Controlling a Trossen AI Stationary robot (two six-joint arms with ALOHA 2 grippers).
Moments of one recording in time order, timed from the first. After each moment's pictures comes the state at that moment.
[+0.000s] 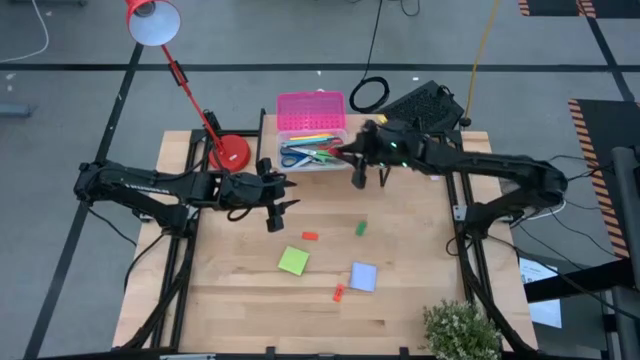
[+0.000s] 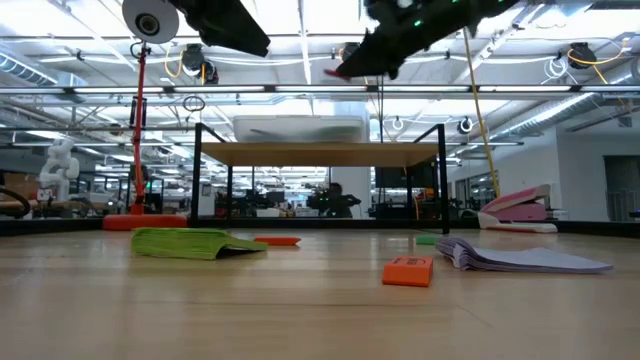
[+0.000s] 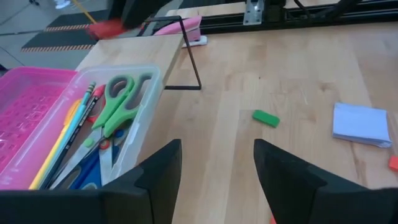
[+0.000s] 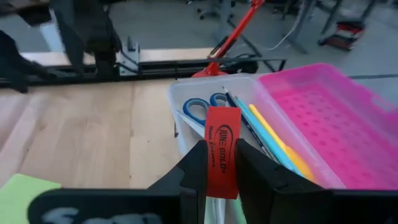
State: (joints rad) left arm -0.07 1.21 1.00 -0.34 -0.34 0.03; right arm -0.35 1.39 1.06 -0.04 -0.09 -0.12
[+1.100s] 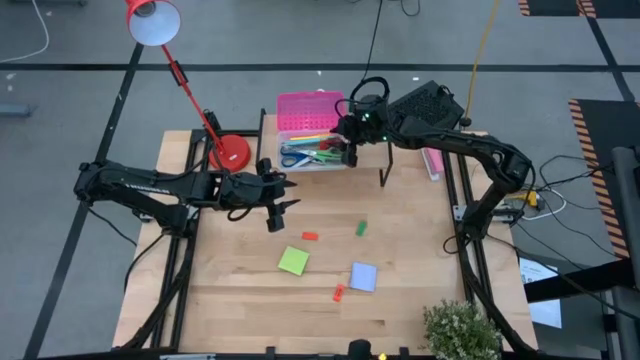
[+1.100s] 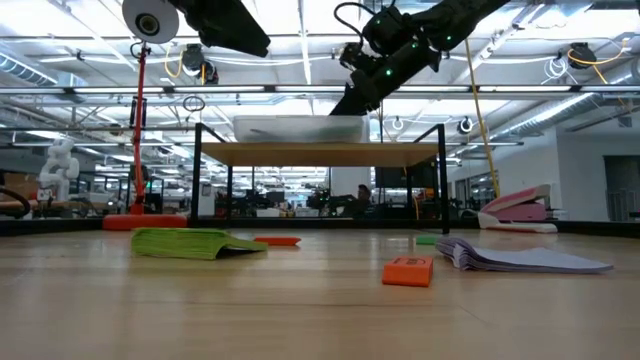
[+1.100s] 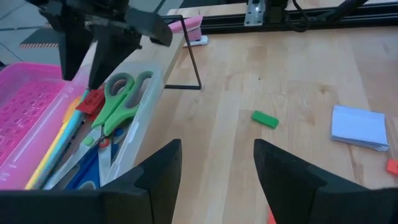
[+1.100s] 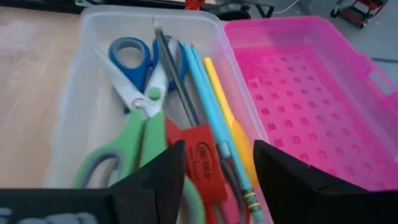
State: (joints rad) left arm -0.07 1.21 1.00 -0.34 -0.34 0.00; right arm -0.54 1.67 1.28 -0.18 -0.23 -0.38
